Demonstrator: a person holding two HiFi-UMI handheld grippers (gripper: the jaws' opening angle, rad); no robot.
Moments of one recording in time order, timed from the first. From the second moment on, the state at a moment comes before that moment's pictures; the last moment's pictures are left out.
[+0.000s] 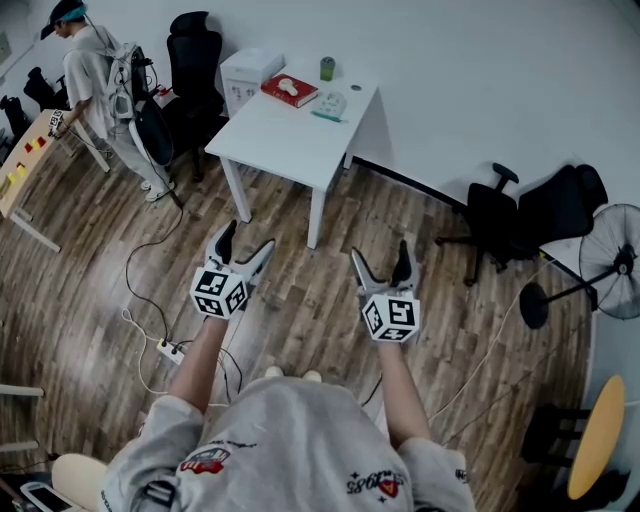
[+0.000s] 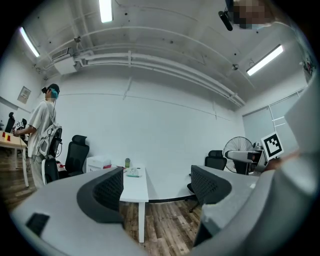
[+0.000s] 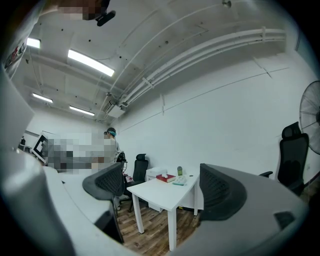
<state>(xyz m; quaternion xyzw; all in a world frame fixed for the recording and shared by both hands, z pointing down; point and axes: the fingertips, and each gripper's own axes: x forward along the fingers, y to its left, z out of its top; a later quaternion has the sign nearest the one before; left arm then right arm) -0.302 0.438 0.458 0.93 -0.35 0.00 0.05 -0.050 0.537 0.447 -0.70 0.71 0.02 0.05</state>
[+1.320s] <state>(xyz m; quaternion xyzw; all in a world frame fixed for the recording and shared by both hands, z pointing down) -0.199 0.239 0.473 0.94 -0.33 0.01 0.04 0.041 0.318 0.467 -0.69 0.72 0.00 0.03</state>
